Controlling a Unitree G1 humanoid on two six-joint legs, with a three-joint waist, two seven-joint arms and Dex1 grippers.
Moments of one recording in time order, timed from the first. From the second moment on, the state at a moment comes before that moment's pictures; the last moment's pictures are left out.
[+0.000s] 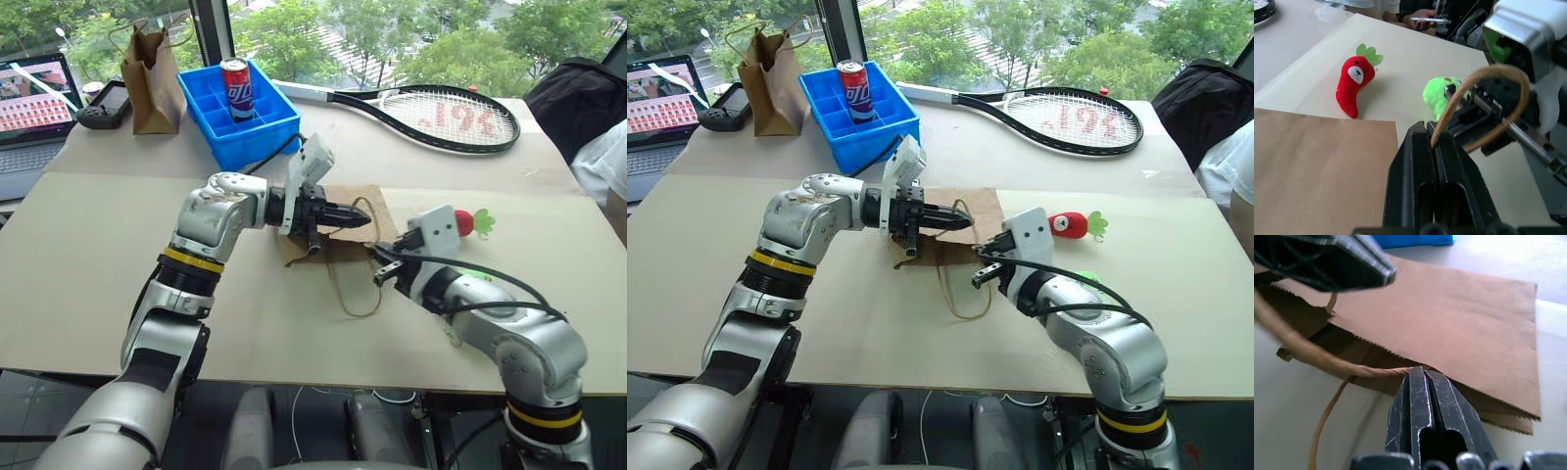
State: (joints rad) left arm -1.00 0.30 -0.14 0.25 -0.40 0.81 -1.16; right arm -0.30 -0.36 0.00 -0.64 0.61 1.07 0.08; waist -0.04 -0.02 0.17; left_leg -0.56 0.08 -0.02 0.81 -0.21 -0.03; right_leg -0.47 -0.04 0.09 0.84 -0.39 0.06
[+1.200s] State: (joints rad) left arm -1.17 0.33 0.00 0.25 -0.59 0.91 -1.04; right arm -0.29 -0.25 0.19 -0.20 0.25 0.58 0.26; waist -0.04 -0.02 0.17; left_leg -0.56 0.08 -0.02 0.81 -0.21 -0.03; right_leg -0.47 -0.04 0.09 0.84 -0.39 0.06
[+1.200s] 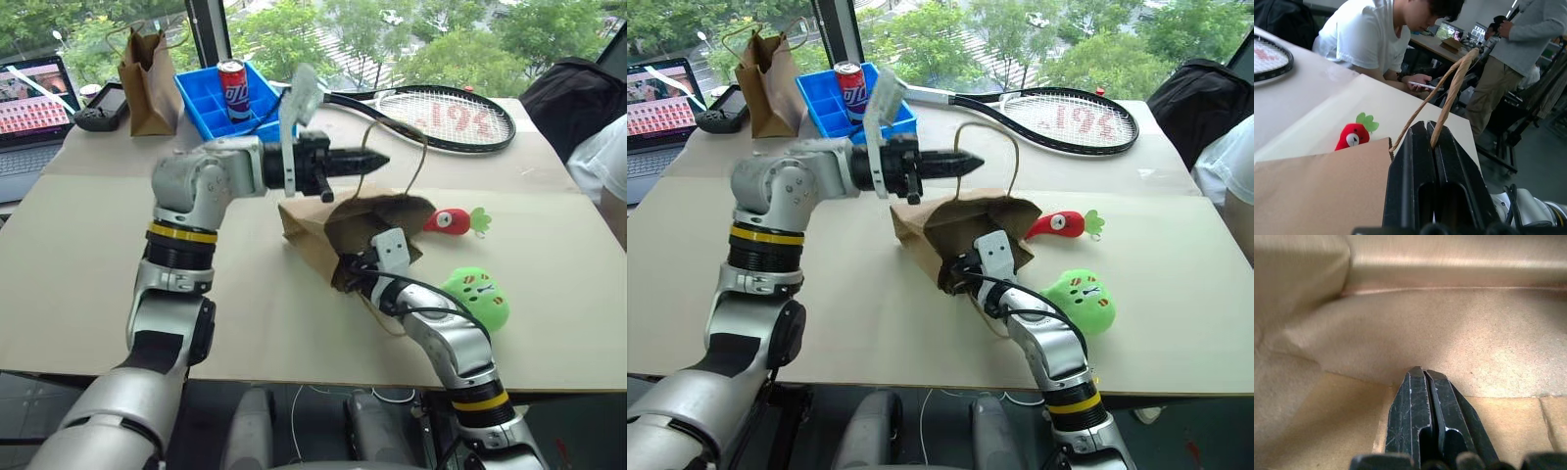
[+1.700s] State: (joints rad) left arm -1.24 0.45 -0.07 0.26 -0.52 0.70 -1.26; right arm -0.30 -0.25 0.19 -0.21 0.20 0.59 0.28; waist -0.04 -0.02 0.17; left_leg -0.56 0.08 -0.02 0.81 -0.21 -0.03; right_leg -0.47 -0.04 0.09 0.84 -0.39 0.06
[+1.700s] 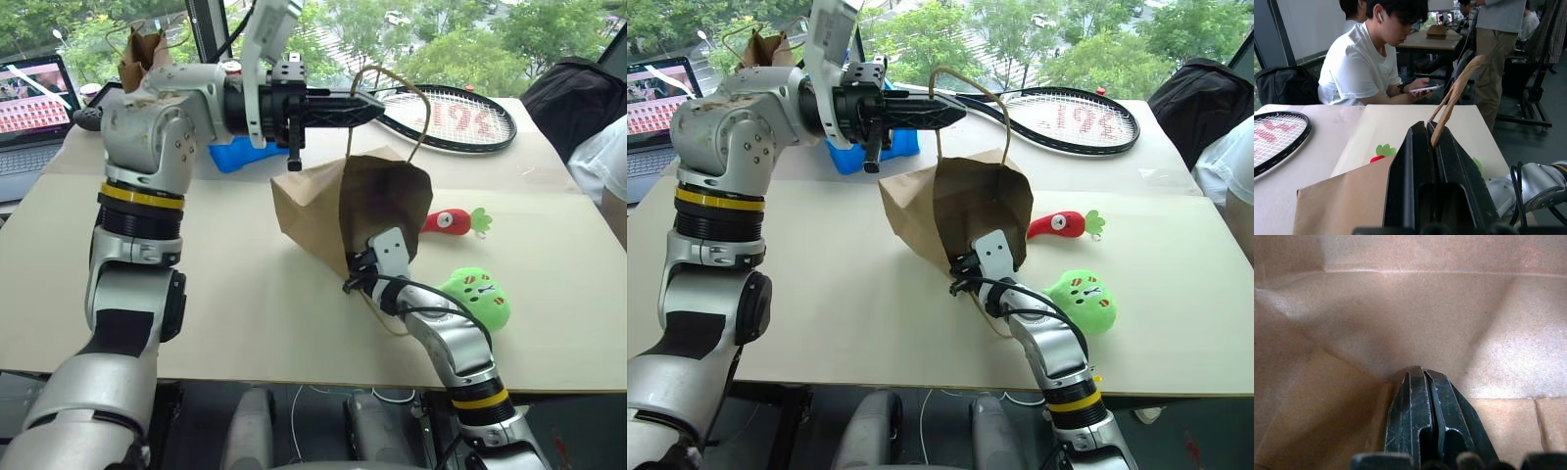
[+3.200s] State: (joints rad) left arm -1.12 0.39 -0.14 0.21 -0.50 0.66 -1.23; right arm 0.24 -0.89 -0.63 -0.68 0.61 1.10 0.51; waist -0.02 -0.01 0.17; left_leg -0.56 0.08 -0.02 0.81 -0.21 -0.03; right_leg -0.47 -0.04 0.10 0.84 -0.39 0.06
